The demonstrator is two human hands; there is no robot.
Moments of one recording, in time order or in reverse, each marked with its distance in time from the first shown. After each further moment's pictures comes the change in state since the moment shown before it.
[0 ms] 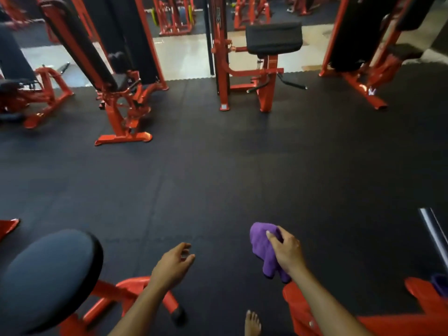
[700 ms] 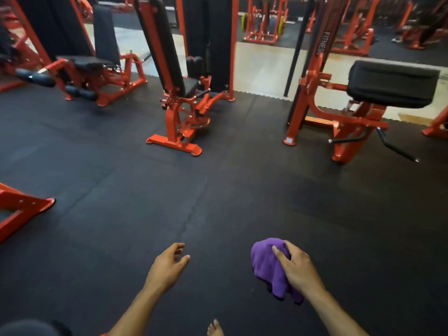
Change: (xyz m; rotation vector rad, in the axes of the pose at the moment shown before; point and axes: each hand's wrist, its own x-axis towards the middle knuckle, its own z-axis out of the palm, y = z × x) left_hand 0.374 -0.008 -0.200 -0.246 0.264 -0.245; right_hand 0.388 -0.290 0.166 -0.228 -0.370 -0.238
